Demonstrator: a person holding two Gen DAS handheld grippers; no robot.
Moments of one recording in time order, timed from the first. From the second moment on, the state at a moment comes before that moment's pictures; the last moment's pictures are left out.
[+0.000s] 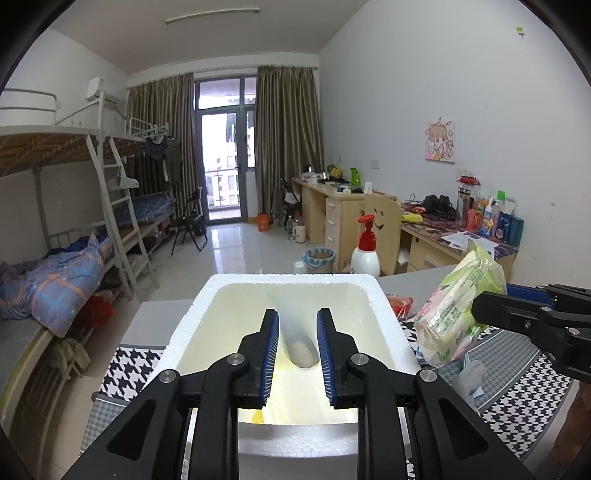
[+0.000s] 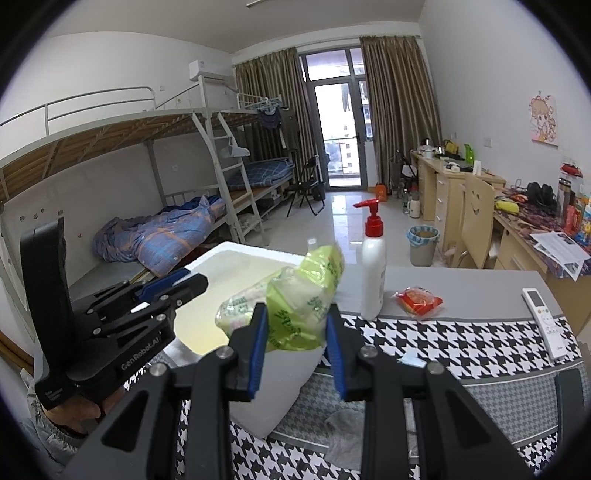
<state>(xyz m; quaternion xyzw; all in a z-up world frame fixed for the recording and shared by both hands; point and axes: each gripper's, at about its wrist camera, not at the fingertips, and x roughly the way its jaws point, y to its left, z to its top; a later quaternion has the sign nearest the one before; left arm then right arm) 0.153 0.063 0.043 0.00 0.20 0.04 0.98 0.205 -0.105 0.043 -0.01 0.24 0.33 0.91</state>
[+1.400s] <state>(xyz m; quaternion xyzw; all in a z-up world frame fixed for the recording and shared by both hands) 0.086 0.100 0.051 -0.03 0.15 0.11 0.98 0.199 -0.067 0.053 -0.03 0.23 0.36 0.90</state>
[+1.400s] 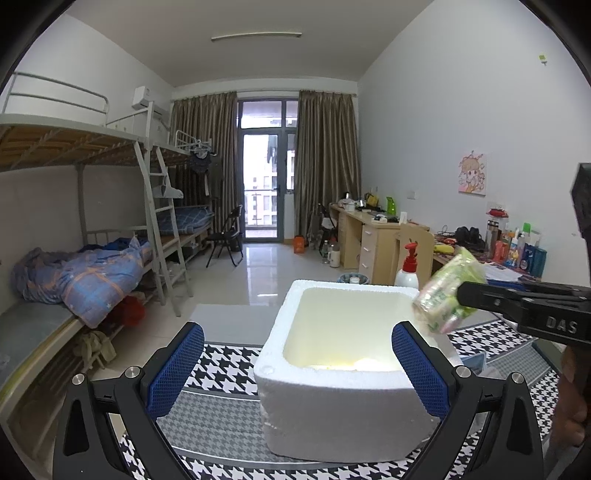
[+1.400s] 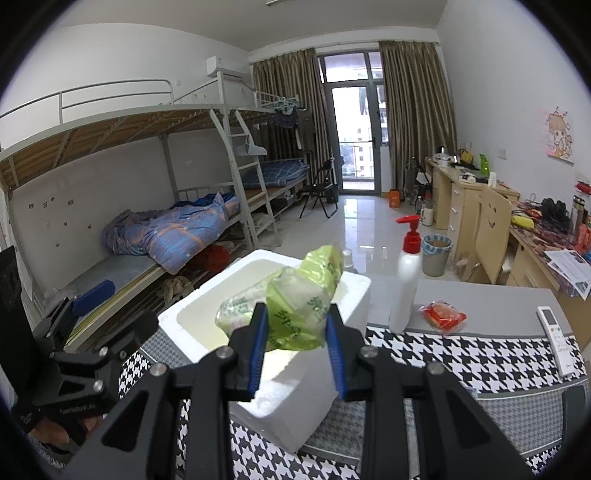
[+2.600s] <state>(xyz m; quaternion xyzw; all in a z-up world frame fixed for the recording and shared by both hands) 0.066 0.116 0.016 -0.05 0.17 0.07 0.98 0.217 -0.021 0.045 -0.04 0.27 0.37 0.89</state>
